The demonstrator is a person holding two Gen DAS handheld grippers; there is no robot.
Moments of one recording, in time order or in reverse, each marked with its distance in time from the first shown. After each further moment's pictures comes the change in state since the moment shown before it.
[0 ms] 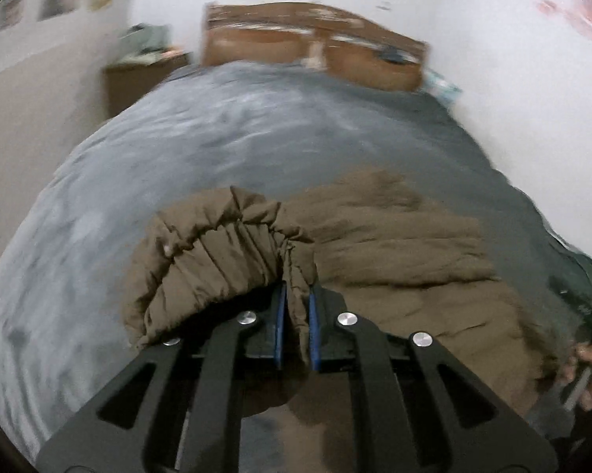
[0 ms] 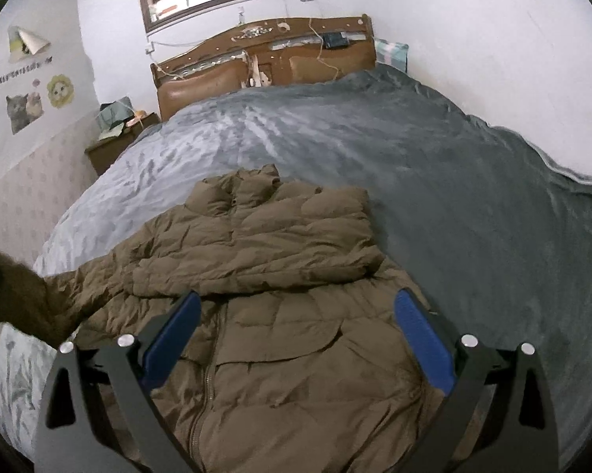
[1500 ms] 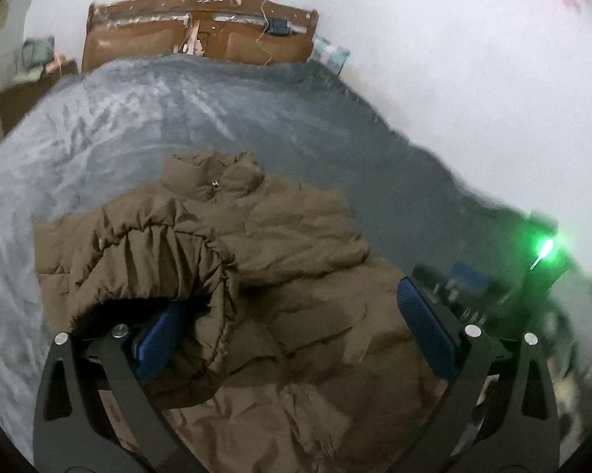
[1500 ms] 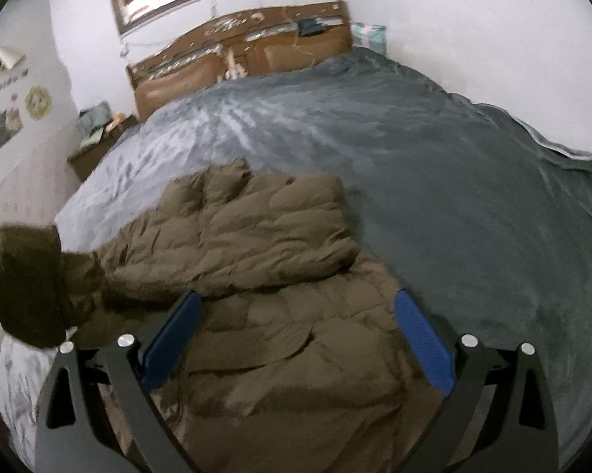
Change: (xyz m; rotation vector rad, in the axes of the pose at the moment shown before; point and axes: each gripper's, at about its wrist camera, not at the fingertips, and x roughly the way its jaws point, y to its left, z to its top) left arm 0.071 -0.221 -0.008 0.159 0.075 -0.270; right arm 0.021 -0.035 0.007 0.088 0.030 -0.047
